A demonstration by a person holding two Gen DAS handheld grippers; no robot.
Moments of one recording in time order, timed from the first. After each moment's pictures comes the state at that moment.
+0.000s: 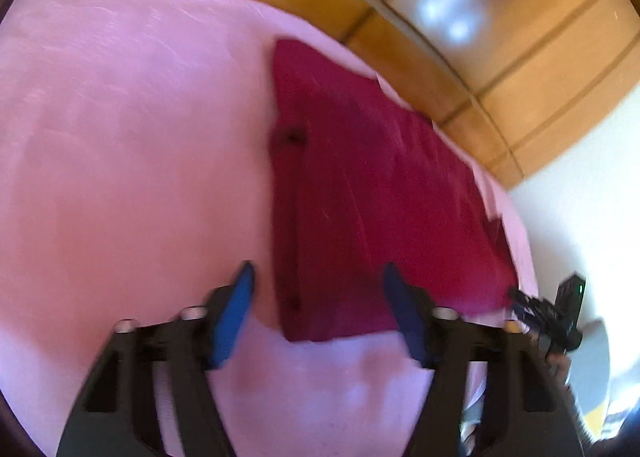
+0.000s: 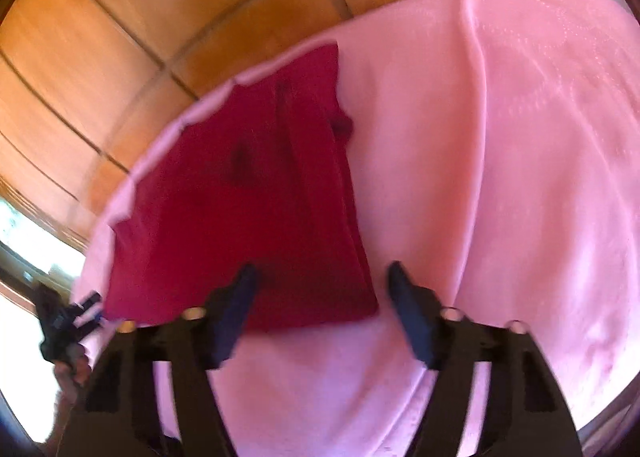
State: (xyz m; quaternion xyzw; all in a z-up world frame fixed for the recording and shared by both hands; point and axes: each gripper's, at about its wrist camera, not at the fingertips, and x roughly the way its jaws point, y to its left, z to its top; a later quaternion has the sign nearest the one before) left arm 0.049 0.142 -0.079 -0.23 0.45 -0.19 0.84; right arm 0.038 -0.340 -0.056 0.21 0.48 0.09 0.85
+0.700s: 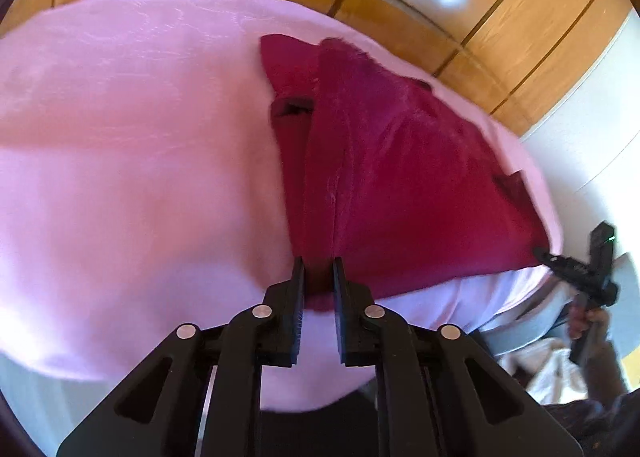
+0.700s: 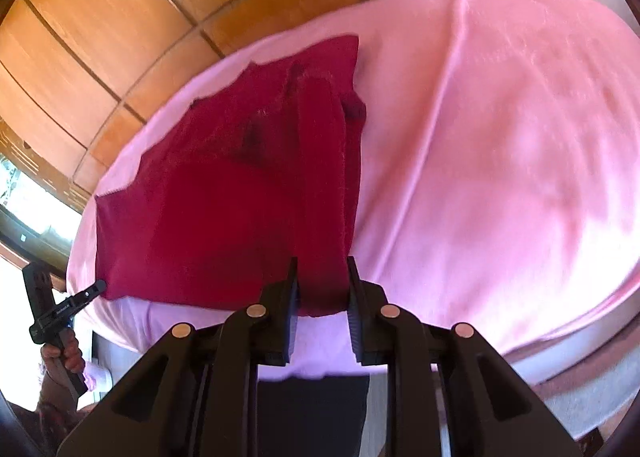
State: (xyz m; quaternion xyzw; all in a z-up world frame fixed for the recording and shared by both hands) left arm -0.047 0.136 -0.064 -0.15 0.47 -0.15 0.86; right arm -0.056 -0.341 -0.033 0.18 0.50 0.12 0.84
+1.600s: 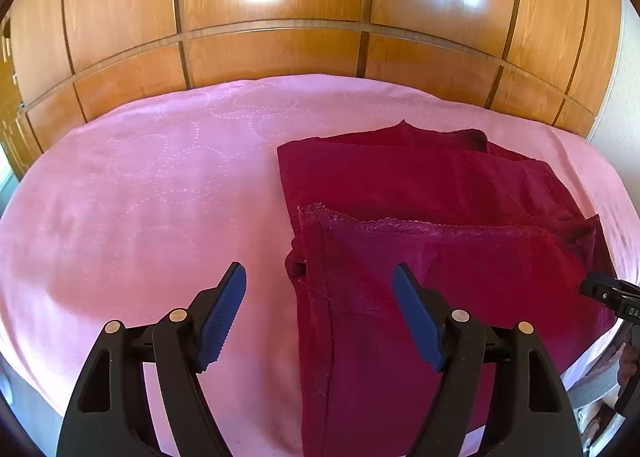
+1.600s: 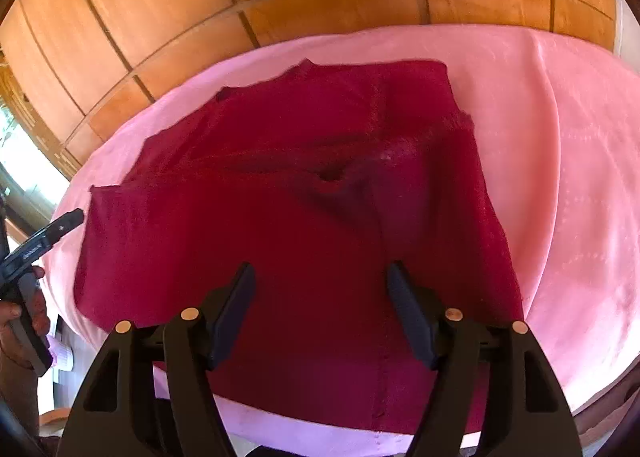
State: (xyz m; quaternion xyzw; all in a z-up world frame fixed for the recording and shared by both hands) left arm 0.031 0.084 -0.025 -0.01 0.40 -0.03 0.92; right arm -0.001 -0.259 -0.043 0.10 0.47 0.13 0.86
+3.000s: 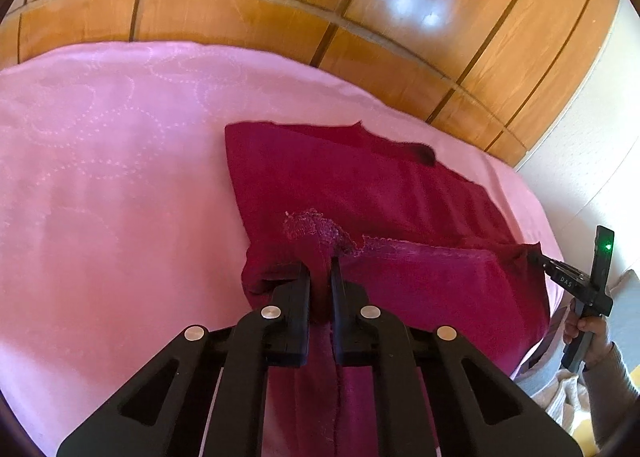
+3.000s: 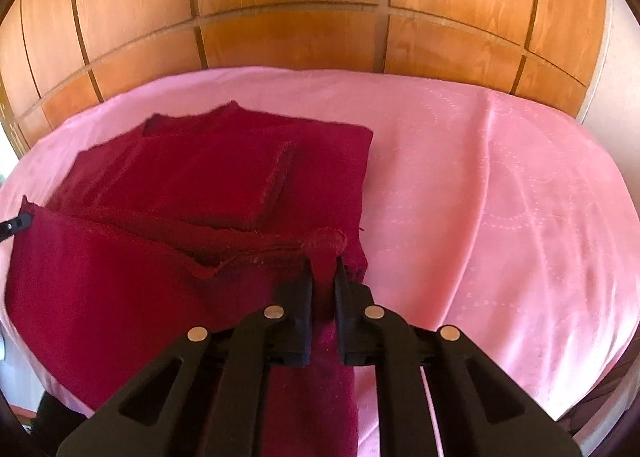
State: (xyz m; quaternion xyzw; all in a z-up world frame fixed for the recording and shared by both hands) left arm 0.060 0.124 -0.044 -0.14 0.40 -0.19 0.89; right arm 0.033 -0.297 -0.008 -0.01 0.42 0.05 0.90
